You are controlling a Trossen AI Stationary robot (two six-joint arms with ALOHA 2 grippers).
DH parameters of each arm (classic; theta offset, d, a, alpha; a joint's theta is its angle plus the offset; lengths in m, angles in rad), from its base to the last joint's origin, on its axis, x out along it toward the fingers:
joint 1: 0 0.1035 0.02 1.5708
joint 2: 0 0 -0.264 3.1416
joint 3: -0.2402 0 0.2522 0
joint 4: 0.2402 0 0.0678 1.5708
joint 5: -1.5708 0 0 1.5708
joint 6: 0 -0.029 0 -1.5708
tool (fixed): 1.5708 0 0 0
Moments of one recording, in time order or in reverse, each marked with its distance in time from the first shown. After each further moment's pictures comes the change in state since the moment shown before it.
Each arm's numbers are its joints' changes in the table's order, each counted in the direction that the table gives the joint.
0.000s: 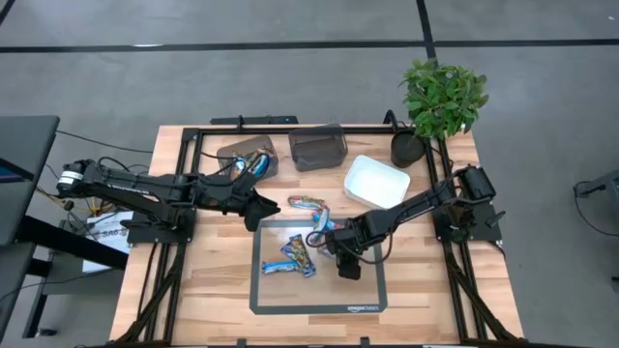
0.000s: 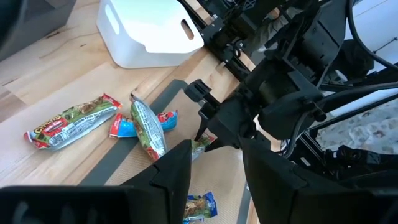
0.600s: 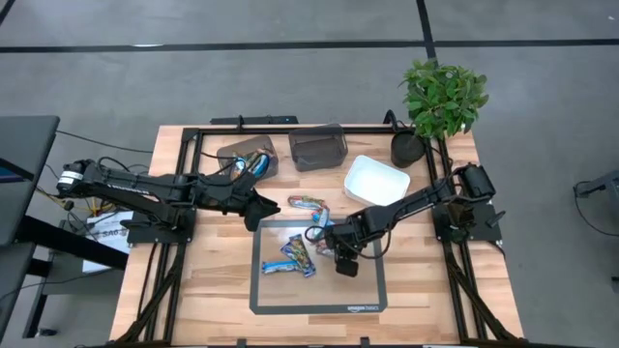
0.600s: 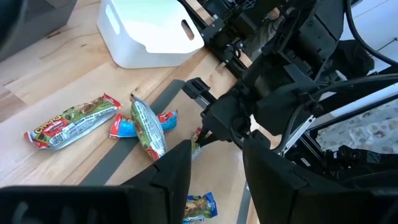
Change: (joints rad) left arm 0.000 0.000 0.000 0.000 0.002 0.001; right arm -0.040 0.006 0.002 -0.003 0.022 -0.045
